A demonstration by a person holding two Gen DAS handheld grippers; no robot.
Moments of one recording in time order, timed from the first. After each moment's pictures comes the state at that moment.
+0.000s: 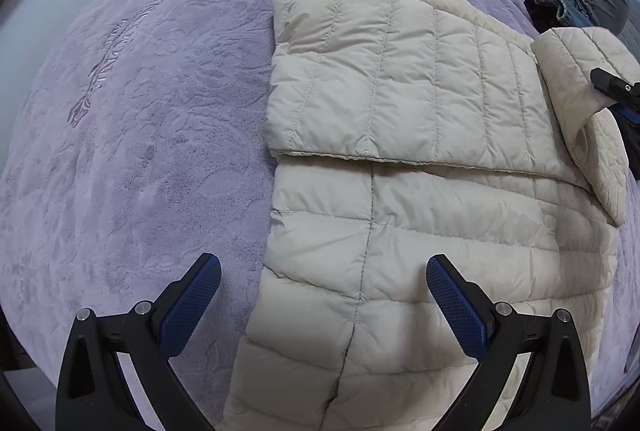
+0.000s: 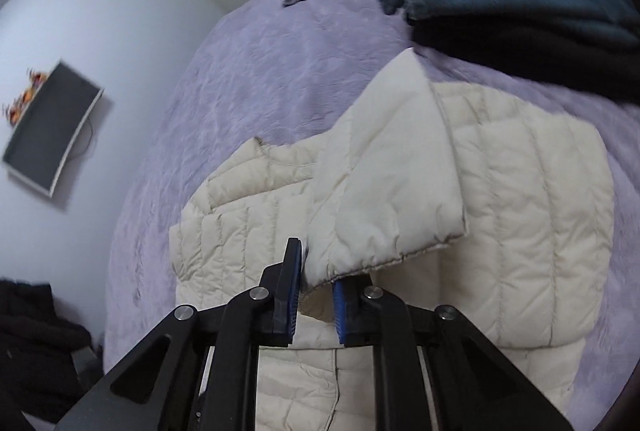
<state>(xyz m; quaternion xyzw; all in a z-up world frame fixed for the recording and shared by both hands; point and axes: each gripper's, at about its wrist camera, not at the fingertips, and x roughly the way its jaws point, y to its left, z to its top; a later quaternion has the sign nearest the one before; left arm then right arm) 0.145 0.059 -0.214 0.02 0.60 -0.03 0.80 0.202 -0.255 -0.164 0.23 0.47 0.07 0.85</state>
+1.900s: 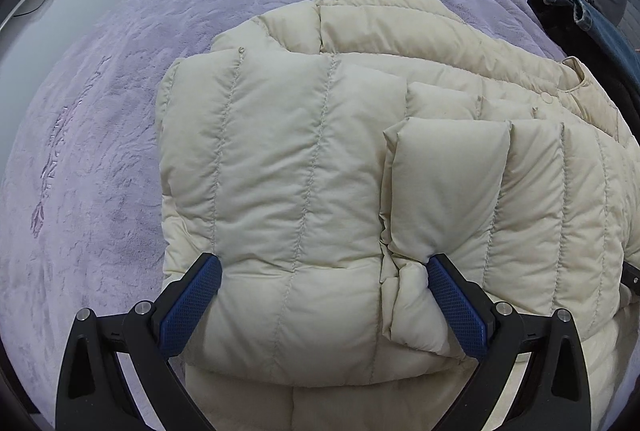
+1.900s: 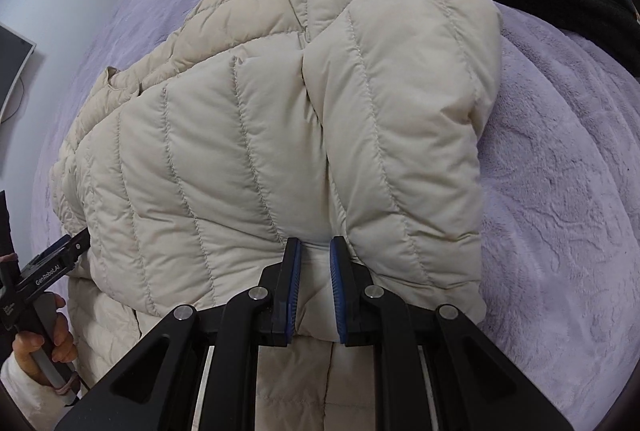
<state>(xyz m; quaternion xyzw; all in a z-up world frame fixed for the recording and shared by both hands) 0.244 -0.015 -0.244 0.07 0.57 -0.03 0.82 0.166 -0.373 -0.263 0.22 0.58 -0.03 0.78</state>
